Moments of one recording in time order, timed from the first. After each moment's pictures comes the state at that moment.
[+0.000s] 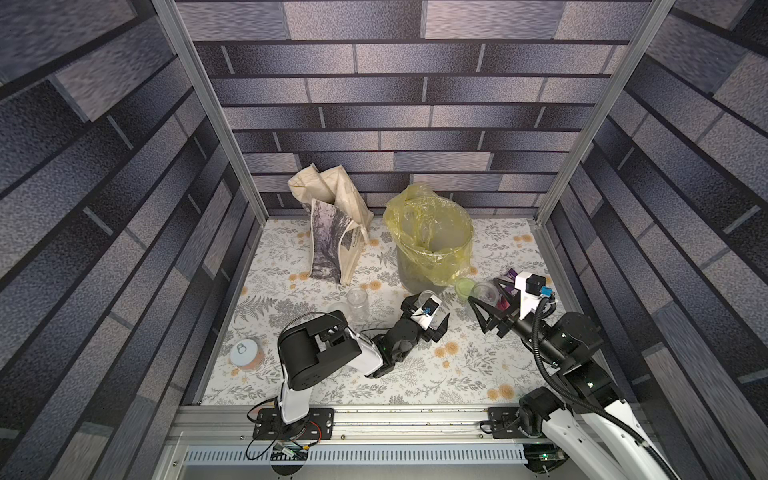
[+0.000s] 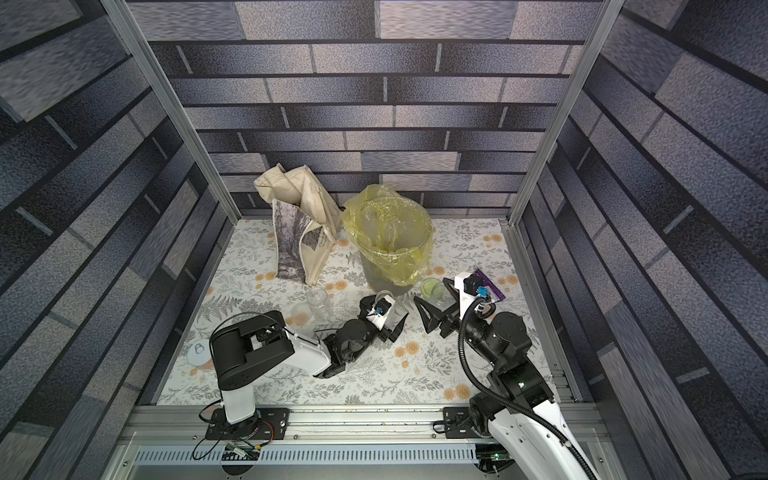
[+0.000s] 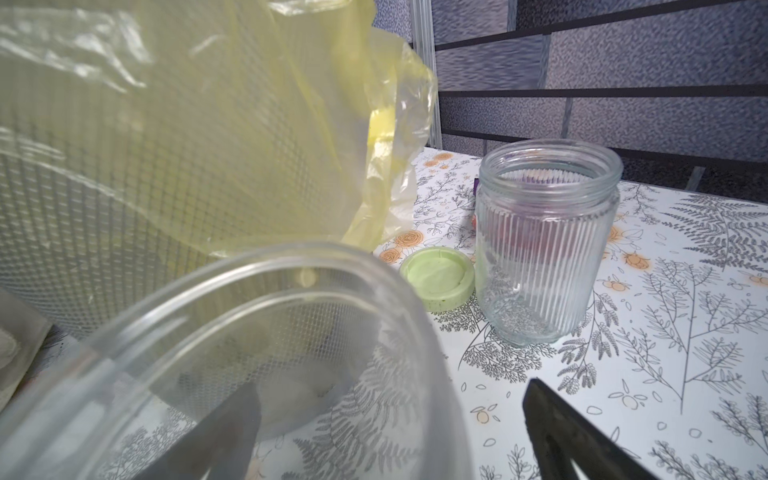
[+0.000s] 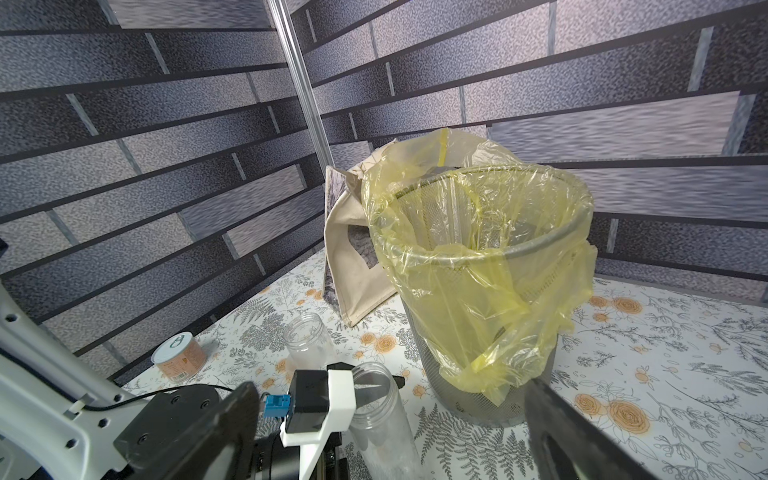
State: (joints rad) left arm -1.06 1.88 0.63 1.14 -0.39 0.13; right arm 0.46 0.43 0.56 -0.14 -0.28 0.20
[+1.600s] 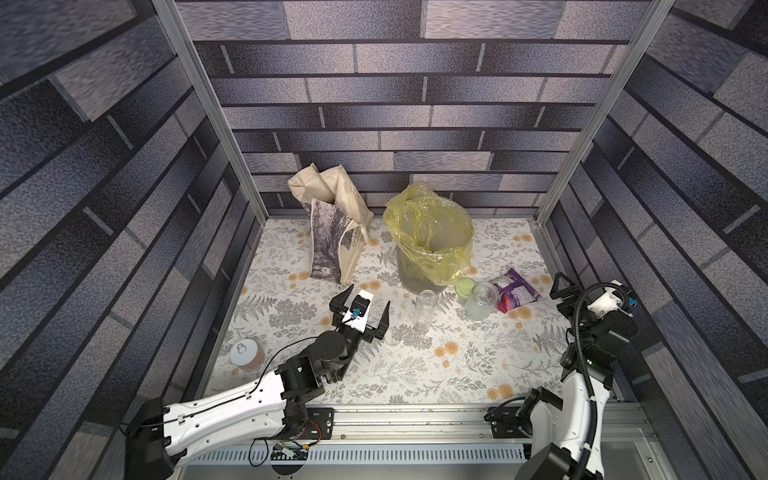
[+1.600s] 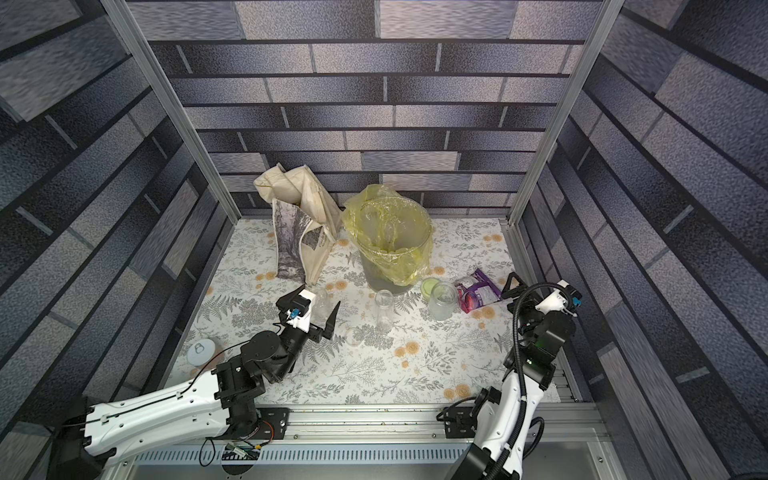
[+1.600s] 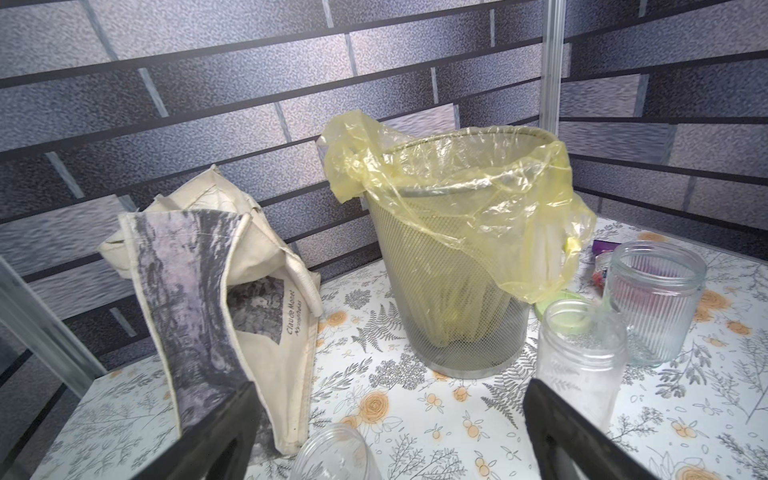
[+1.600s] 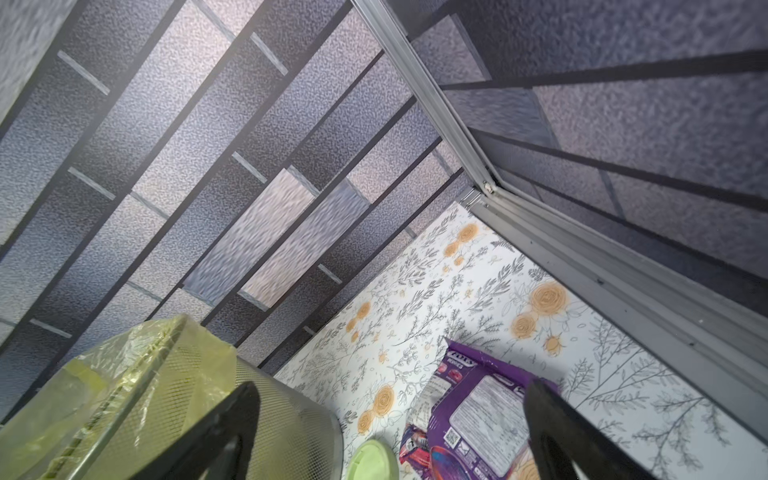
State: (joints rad) left arm -1.07 0.69 0.39 0.30 -0.69 0.20; right arm -0.63 0.65 0.36 0.18 -0.56 0.67
